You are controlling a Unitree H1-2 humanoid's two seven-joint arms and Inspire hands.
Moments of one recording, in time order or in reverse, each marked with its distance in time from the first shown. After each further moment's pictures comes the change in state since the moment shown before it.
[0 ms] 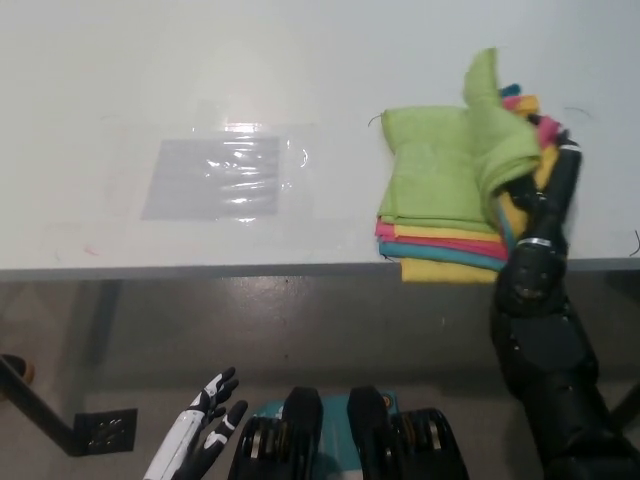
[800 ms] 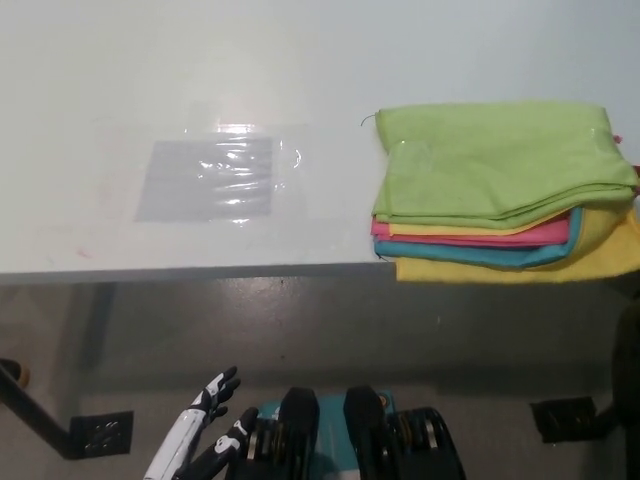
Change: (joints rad) left_arm -0.004 0.001 0.001 0.001 -0.004 -0.002 -0.013; right_arm 0.180 -0.135 -0.102 -0.402 0.233 -0.050 0.152
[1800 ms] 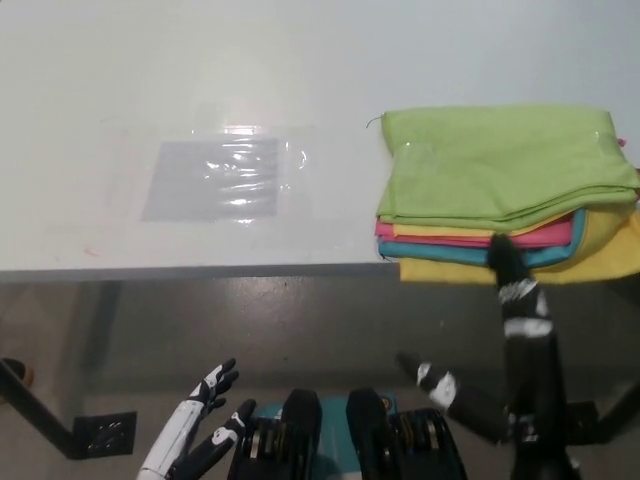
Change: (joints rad) left_arm -0.026 0.018 0.000 0.003 -0.002 0.001 -0.005; right_arm 0.671 0.135 0.635 -0.705 -0.253 -0.049 0.175
